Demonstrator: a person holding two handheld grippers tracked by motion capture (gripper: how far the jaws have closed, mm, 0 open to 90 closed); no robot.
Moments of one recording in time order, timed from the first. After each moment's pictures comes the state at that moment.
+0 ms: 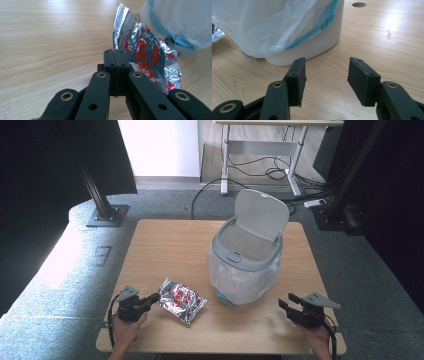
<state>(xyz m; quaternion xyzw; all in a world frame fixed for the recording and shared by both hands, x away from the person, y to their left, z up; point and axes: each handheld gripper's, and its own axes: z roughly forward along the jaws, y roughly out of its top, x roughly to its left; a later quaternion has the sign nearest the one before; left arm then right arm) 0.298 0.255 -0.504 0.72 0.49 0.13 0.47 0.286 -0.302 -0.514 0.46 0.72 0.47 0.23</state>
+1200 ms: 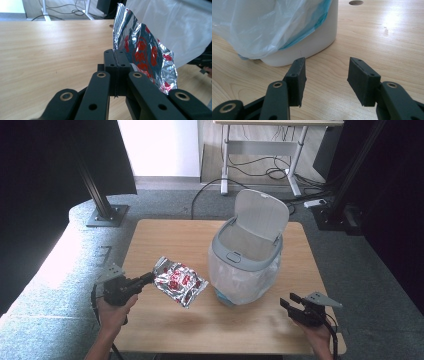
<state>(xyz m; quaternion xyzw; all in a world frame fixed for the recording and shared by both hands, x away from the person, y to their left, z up) 0.299 0.259 -0.398 0.71 0.44 0.15 0.53 0.289 -0.309 -0.518 0.47 0.71 0.47 0.22</state>
